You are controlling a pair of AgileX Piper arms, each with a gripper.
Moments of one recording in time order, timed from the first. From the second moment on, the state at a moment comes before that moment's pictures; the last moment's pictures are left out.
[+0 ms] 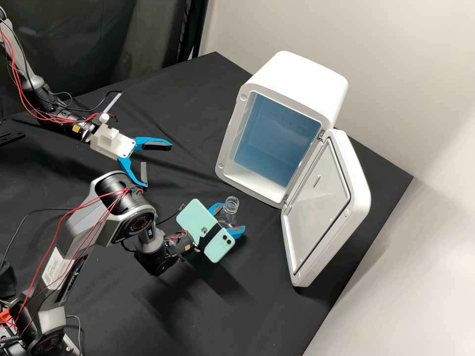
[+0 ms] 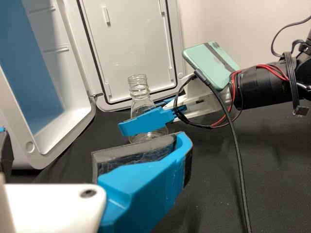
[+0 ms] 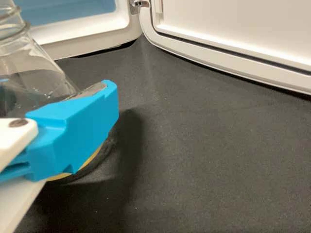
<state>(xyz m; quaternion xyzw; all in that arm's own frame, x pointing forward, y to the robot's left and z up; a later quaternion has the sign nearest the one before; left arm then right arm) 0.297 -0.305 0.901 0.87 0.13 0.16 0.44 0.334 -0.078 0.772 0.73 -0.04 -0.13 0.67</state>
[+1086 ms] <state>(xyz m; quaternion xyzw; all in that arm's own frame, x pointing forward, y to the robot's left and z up) 0.298 -0.306 0.899 0.87 0.13 0.15 0.44 0.357 -0.075 0.768 0.72 -0.04 -0.12 0.69</state>
